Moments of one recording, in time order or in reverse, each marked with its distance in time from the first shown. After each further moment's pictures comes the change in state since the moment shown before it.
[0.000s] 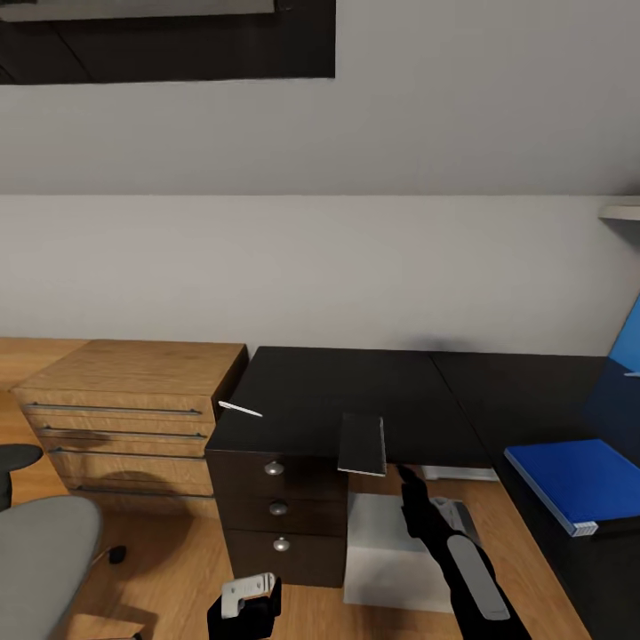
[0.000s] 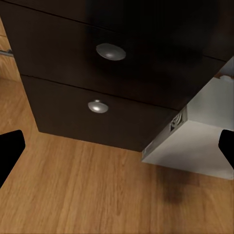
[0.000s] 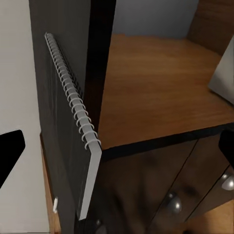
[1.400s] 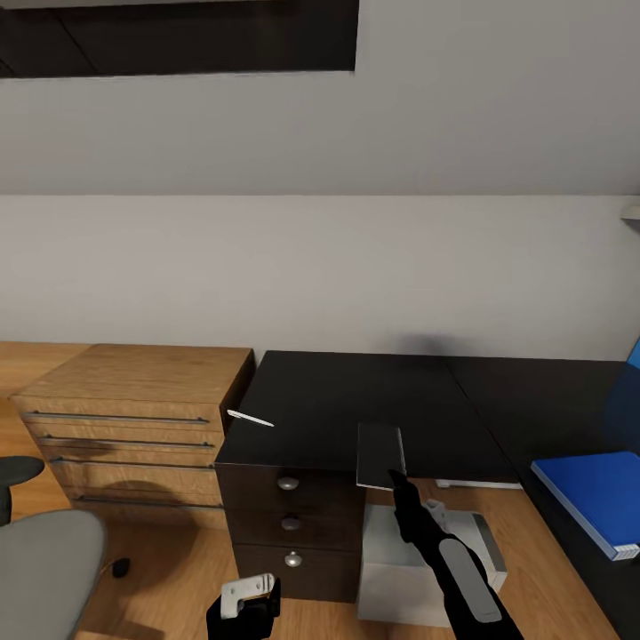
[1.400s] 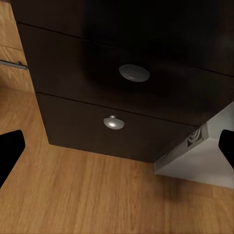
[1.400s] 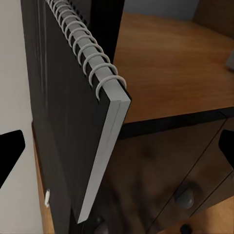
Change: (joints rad) left arm 0.000 0.000 -0.001 0.009 -0.004 -0.002 -0.004; right arm -0.001 0.001 0.044 0.035 0.005 -0.009 0.009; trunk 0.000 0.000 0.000
